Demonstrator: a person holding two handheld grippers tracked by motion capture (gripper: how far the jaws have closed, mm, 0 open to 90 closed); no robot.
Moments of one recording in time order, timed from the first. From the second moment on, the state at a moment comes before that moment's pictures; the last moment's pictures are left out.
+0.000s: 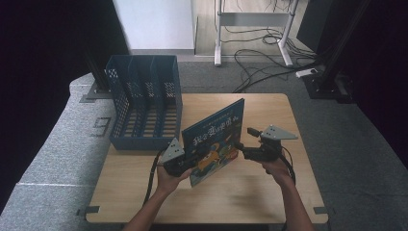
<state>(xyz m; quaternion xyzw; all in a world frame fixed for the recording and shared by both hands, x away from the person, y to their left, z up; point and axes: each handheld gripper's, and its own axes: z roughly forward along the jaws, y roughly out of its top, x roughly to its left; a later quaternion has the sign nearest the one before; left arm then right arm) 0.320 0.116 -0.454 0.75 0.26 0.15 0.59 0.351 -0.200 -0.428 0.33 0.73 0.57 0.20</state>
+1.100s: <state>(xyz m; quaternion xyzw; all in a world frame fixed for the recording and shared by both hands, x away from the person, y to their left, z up) 0.318 0.111 -0.452 0.74 0.25 0.15 0.61 0.370 -0.182 -0.396 0.32 0.70 0.60 0.21</state>
